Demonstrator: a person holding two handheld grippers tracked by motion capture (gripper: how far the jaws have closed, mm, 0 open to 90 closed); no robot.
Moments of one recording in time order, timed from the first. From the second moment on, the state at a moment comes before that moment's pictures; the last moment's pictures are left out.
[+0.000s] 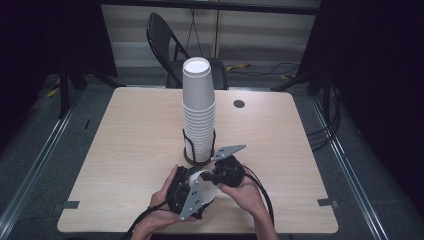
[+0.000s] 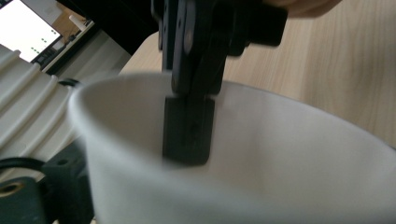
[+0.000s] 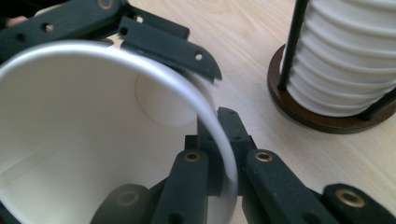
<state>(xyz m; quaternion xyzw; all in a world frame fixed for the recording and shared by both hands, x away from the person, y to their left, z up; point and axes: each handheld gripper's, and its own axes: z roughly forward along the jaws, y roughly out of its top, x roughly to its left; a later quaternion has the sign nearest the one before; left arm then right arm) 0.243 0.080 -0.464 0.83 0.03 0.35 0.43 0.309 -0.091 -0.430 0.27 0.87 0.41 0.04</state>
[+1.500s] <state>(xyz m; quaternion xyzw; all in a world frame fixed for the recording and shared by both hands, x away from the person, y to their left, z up) 0.254 0.091 -0.454 0.81 0.13 0.32 0.48 0.302 -0.113 -0.428 0.31 0.81 0.49 0.04</state>
